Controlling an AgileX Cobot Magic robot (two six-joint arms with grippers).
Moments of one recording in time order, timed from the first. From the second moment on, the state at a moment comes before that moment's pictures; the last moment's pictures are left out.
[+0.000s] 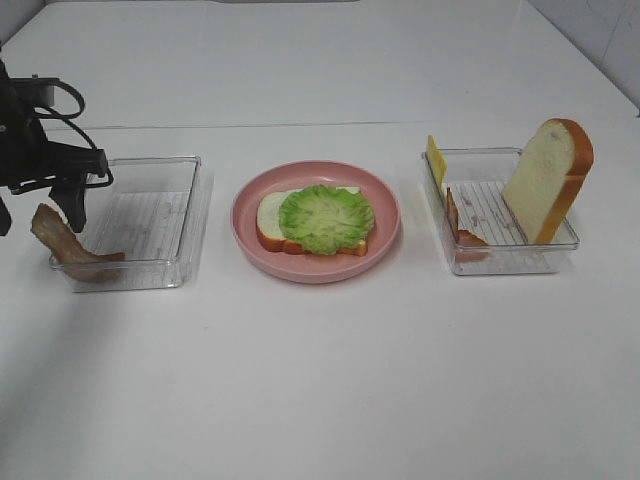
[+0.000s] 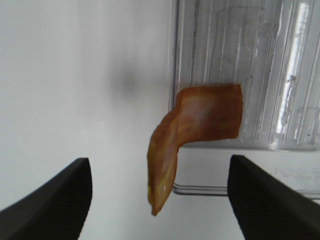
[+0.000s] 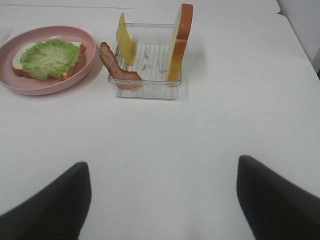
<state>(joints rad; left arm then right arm) -0.10 2.00 -1.42 0.01 0.98 -0.24 -0.06 -0.01 -0.51 0.17 1.07 -0.16</state>
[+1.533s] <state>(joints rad) -0.10 2.01 -1.44 -0.04 0.94 -0.23 -0.06 -0.01 -0.51 0.17 1.07 -0.16</state>
